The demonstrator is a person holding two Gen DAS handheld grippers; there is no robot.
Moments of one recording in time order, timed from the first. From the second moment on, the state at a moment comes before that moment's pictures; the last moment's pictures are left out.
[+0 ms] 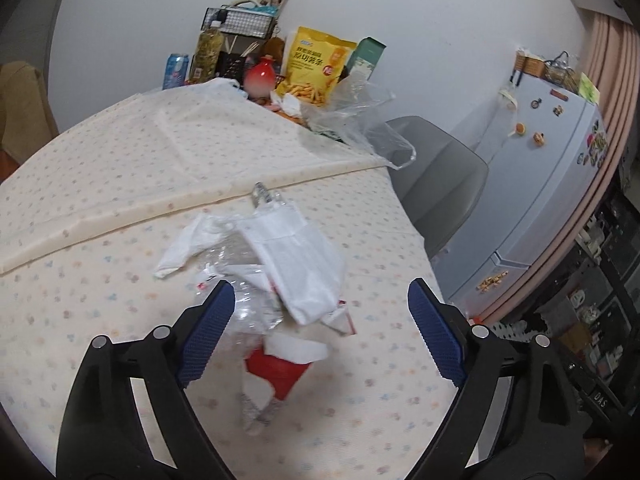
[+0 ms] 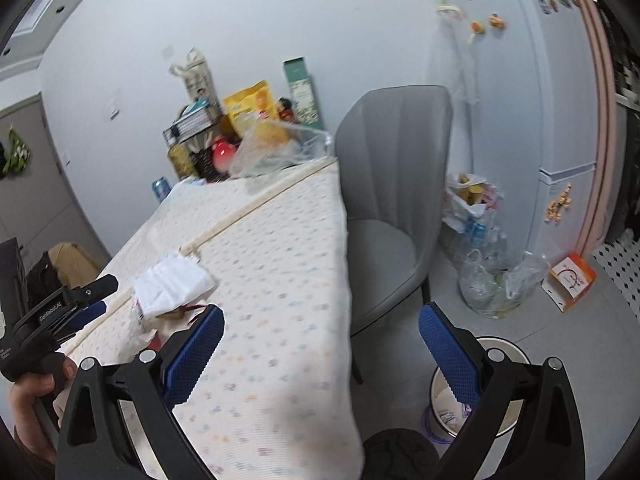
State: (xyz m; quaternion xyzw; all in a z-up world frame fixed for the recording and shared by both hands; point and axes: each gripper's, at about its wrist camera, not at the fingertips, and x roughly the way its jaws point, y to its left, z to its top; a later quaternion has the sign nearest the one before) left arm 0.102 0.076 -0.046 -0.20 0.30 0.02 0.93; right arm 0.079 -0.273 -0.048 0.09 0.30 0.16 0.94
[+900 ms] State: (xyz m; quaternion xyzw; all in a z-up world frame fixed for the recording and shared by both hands) left arm 0.114 0.102 -0.104 -0.19 0.38 0.06 0.90; right arm 0.095 -0.197 -0.073 0.08 0.35 0.25 0.90
